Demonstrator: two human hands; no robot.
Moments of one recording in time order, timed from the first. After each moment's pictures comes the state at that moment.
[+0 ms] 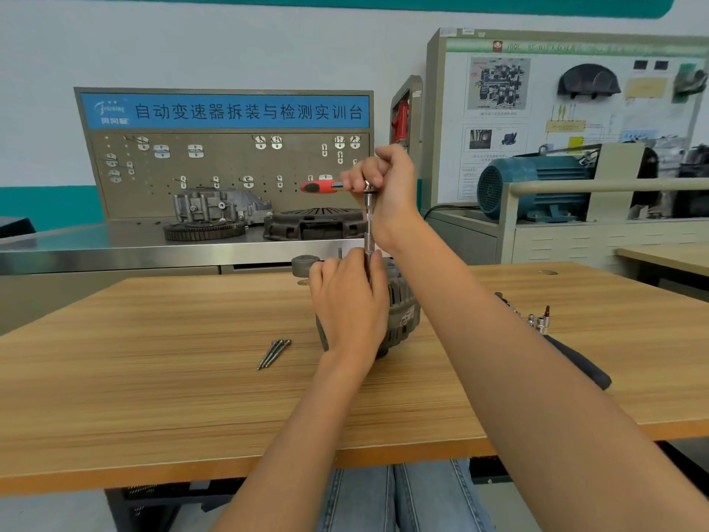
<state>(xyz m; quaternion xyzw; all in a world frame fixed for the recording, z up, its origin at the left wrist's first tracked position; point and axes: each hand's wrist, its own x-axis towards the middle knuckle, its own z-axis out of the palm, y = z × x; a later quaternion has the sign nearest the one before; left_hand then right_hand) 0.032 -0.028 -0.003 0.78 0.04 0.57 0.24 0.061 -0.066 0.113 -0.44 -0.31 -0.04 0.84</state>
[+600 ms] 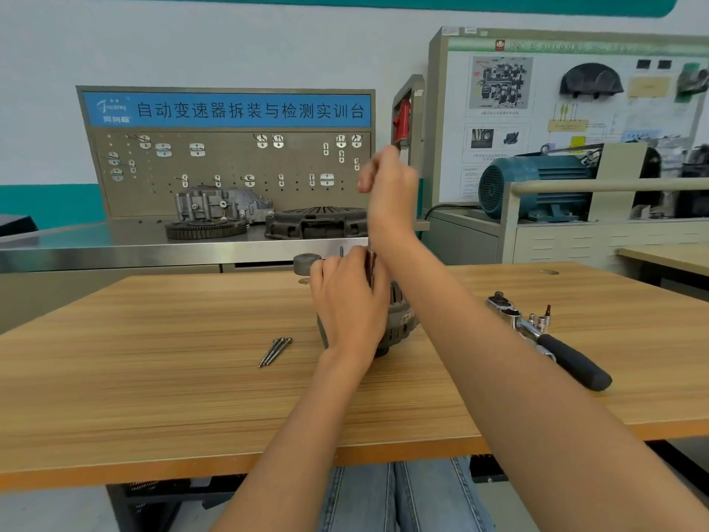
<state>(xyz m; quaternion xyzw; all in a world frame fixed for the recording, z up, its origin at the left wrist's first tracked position) 0.032 -0.025 -0.003 0.79 0.03 0.56 0.27 0.053 -0.055 0.102 -0.53 -0.26 -0.25 0.77</state>
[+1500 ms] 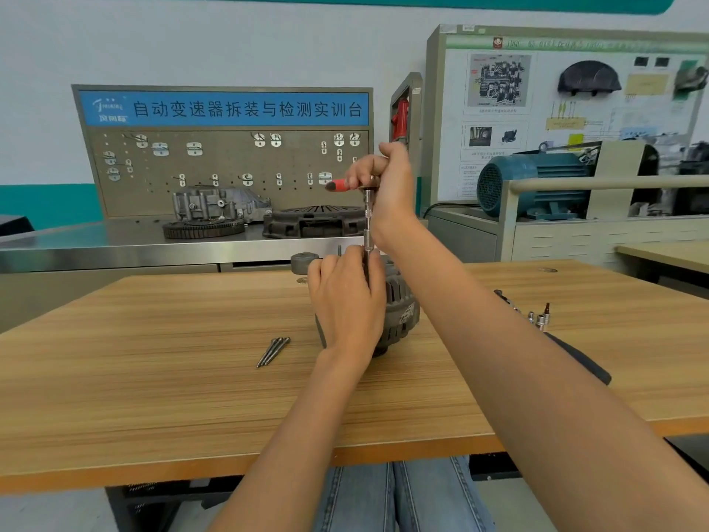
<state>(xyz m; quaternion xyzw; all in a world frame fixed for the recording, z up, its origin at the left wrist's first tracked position) 0.034 -0.025 -0.005 0.78 0.03 0.58 0.24 0.061 -0.062 0.109 -0.51 -0.29 -0.11 0.80</state>
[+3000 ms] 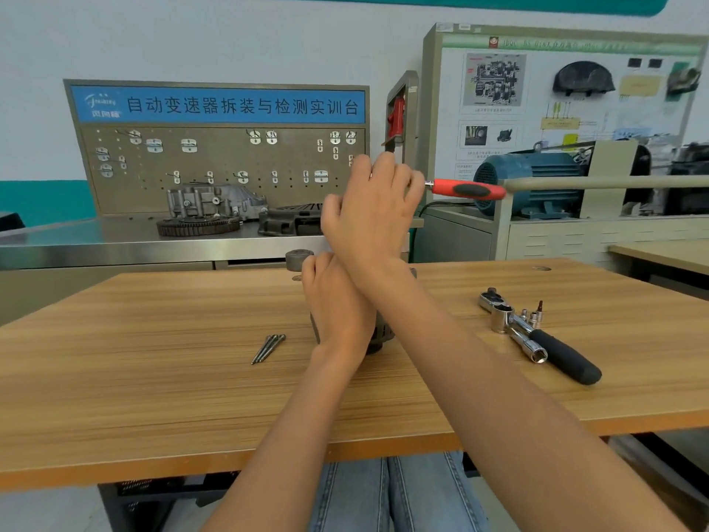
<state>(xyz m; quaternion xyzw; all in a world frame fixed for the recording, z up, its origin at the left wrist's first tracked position) 0.031 -0.022 -0.005 0.79 0.02 0.57 0.22 0.050 -0.049 0.071 -0.77 -0.12 -0.59 0.22</state>
